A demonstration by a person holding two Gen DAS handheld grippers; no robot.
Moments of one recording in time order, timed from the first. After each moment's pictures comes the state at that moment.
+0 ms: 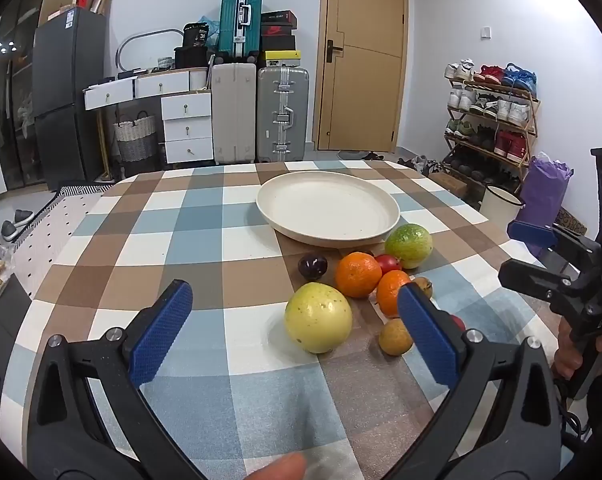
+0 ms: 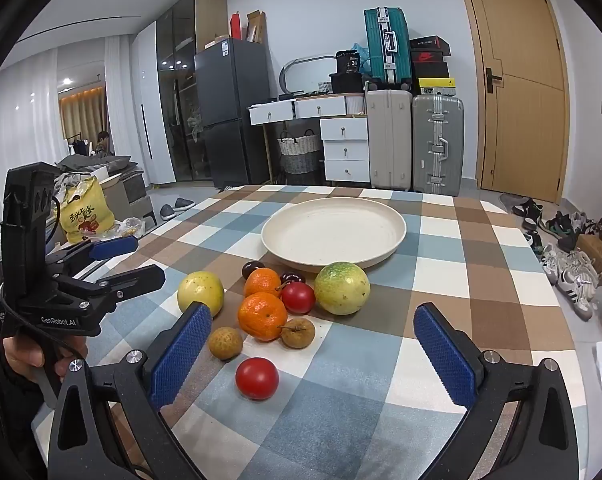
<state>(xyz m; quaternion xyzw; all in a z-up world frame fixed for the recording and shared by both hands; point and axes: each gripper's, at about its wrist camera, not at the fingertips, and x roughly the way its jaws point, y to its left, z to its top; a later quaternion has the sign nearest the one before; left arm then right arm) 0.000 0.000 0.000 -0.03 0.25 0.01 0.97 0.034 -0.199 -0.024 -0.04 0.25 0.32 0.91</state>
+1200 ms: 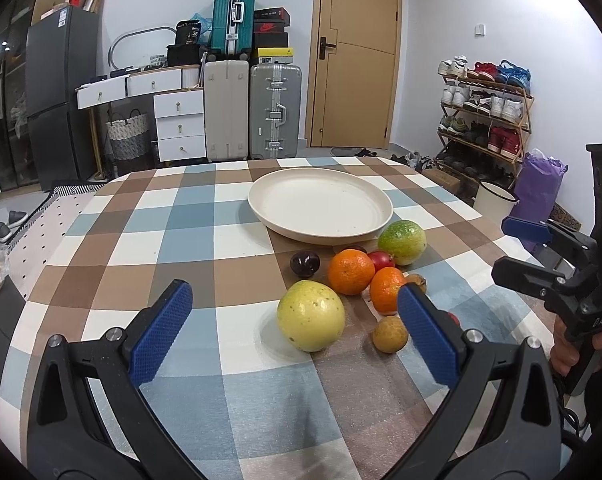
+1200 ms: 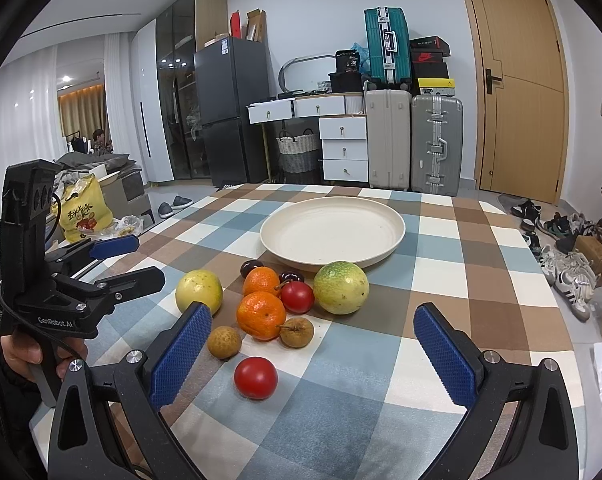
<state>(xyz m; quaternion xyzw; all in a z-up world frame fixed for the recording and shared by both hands) 0.002 -0.004 0.000 -0.03 0.26 -0.01 0.97 0.034 -0.199 -0.024 -0.04 0.25 0.32 0.91</state>
